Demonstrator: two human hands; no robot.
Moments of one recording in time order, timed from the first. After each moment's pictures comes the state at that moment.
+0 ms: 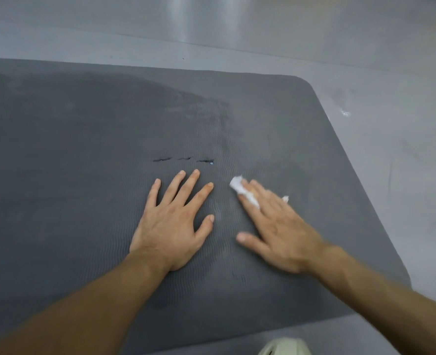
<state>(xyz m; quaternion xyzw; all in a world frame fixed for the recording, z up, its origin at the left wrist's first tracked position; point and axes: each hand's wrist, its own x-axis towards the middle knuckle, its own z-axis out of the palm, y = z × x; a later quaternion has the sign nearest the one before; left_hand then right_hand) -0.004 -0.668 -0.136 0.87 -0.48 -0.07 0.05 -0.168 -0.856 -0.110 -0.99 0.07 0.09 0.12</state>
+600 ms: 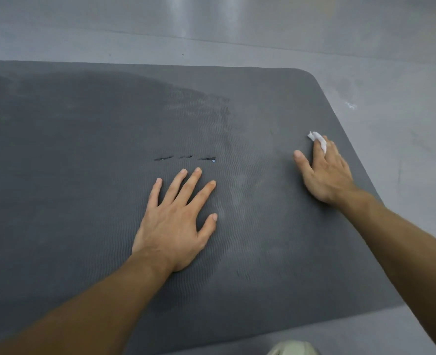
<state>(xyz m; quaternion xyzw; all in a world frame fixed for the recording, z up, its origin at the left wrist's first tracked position) -0.003 -0.668 -0.138 0.87 -0.48 -0.07 0.05 -0.147 -0.987 -0.138 -0.90 0.42 0.01 0.14</state>
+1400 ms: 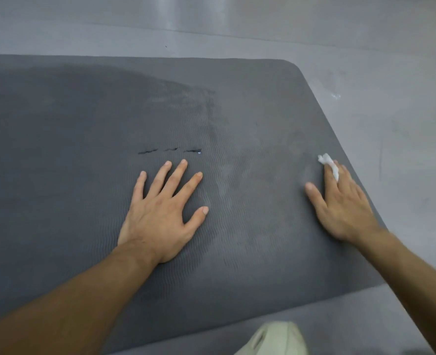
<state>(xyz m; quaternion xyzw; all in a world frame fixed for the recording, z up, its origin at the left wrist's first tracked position) -0.002 -0.668 -0.140 0.87 -0.49 -0.06 0.05 -0.240 -0.944 -0.133 -0.90 0.42 0.01 0.10</state>
